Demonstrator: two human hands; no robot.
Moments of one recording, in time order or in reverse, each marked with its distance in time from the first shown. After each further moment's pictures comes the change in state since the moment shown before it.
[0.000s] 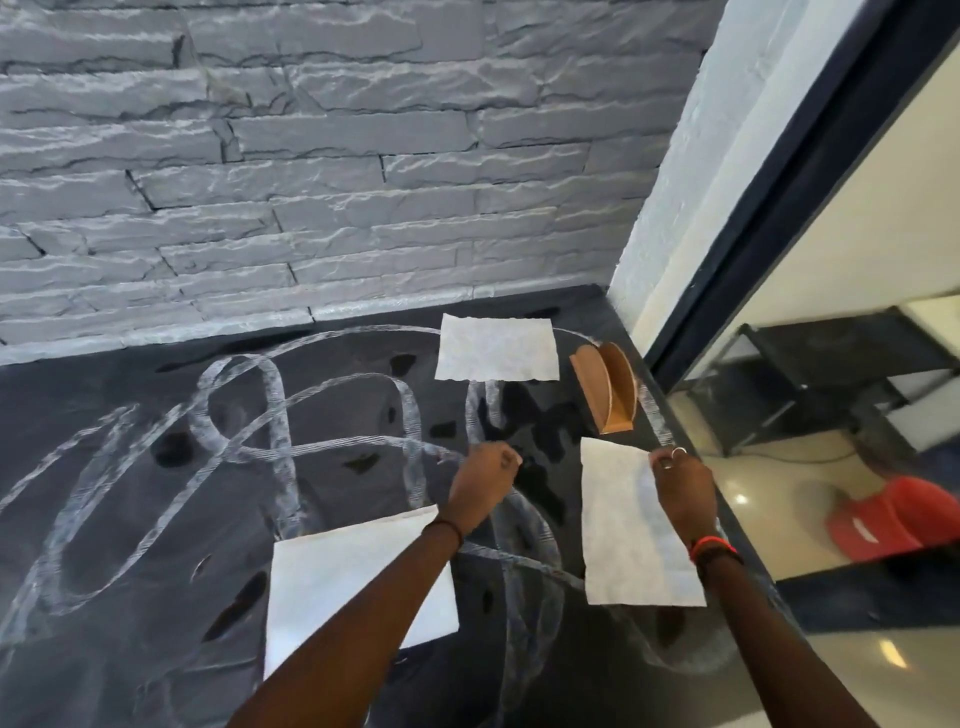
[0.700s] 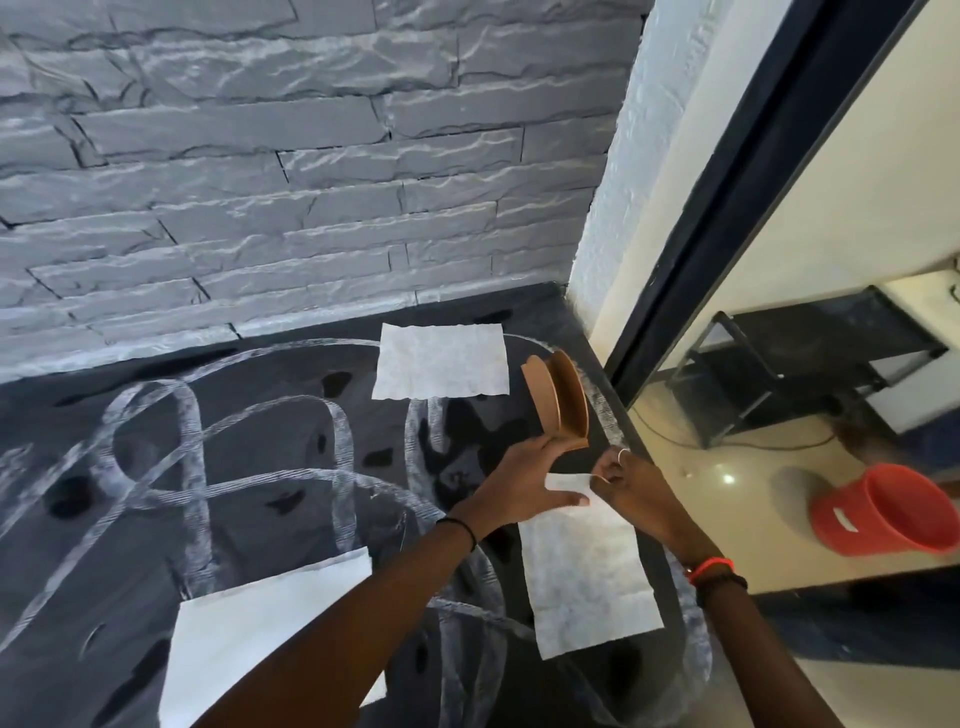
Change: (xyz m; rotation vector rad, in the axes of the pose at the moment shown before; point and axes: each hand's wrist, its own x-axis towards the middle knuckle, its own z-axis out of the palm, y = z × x) left_hand 0.068 0.065 0.085 0.211 -0.276 0.517; right_hand 0.044 0.010 -0.021 0.153 -0.407 -0.147
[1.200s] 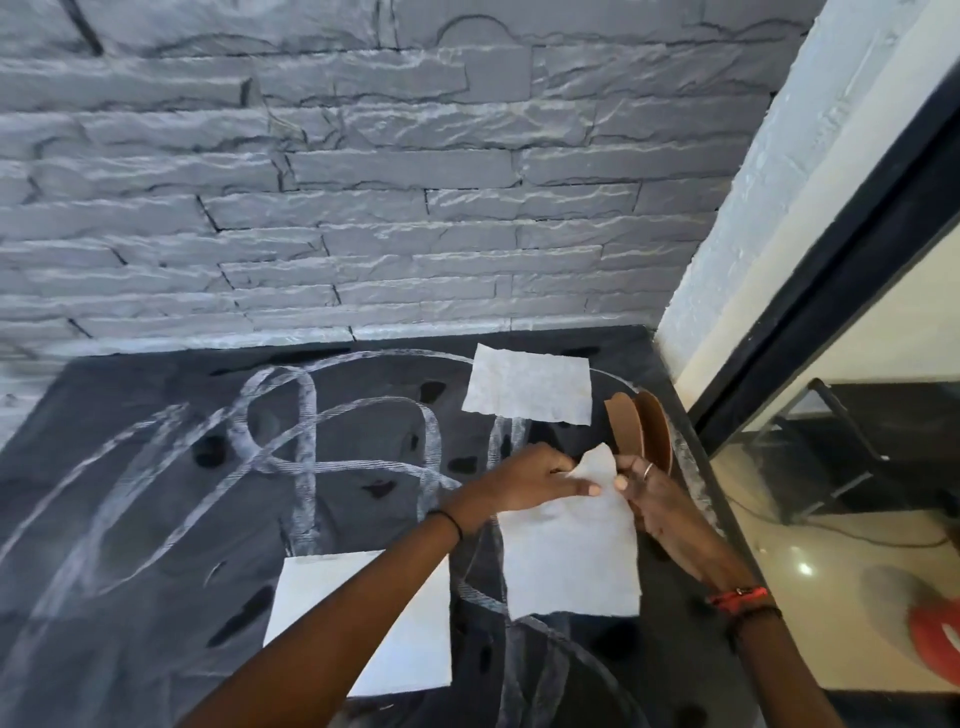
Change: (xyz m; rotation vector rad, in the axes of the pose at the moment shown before) left_hand -0.066 0.007 -0.098 -0.208 -0.023 -0.227; right_hand -0.023 -0.095 0.009 0.747 -0.363 -0.078
